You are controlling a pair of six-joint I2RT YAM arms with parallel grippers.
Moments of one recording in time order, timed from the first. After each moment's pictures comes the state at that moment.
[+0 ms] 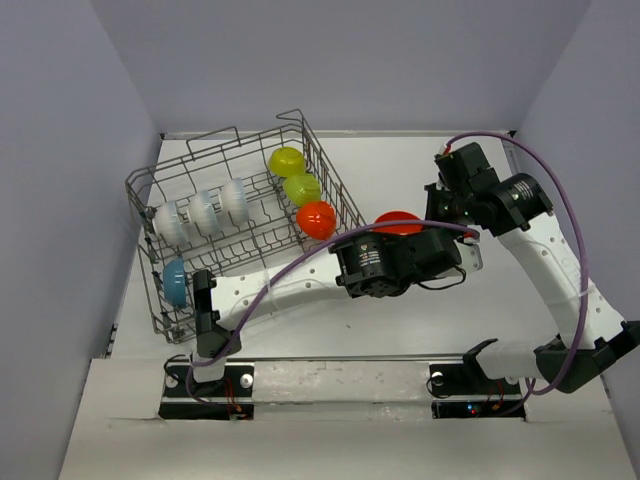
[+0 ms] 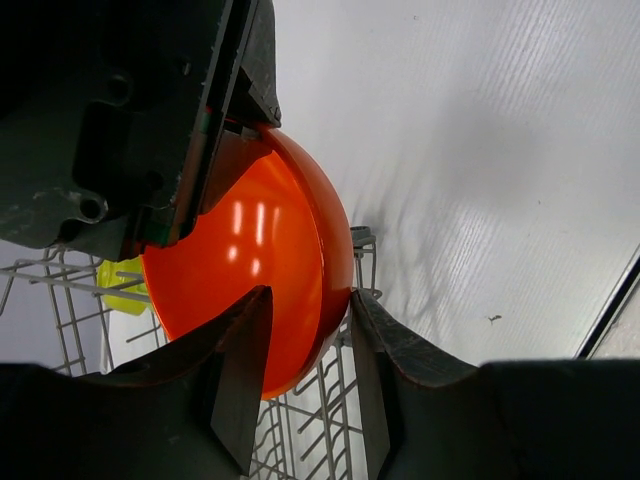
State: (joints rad) left arm -1.38 1.87 2.09 -1.07 -0.50 0.28; right arm 0.51 1.30 1.64 -1.32 0.06 0.50
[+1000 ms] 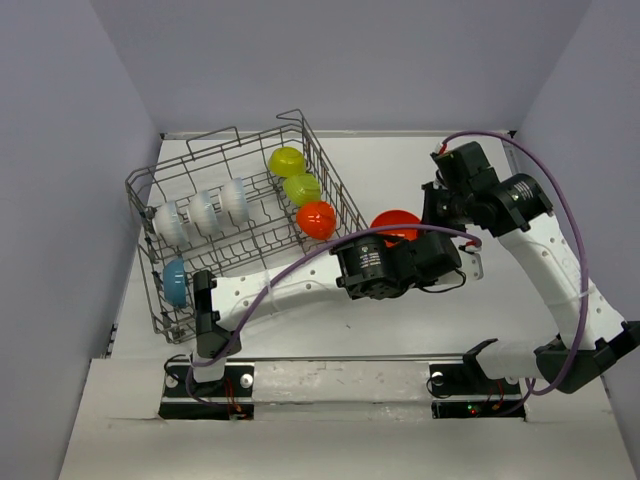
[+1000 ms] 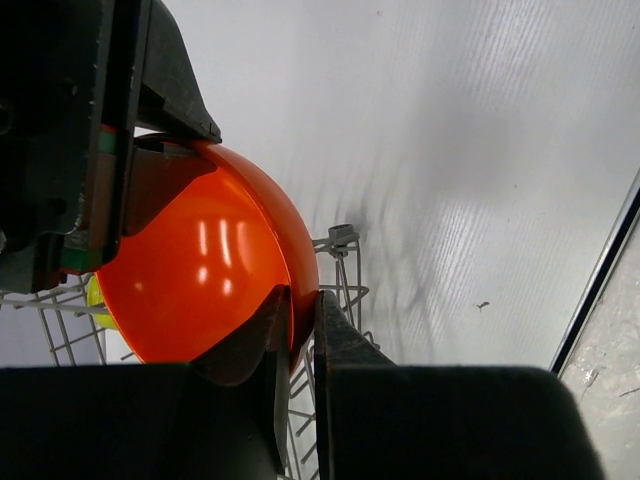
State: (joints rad) left arm -1.39 1.87 2.09 -1.10 -0.44 0.30; right arm 0.51 1.30 1.64 -1.29 0.07 0.47
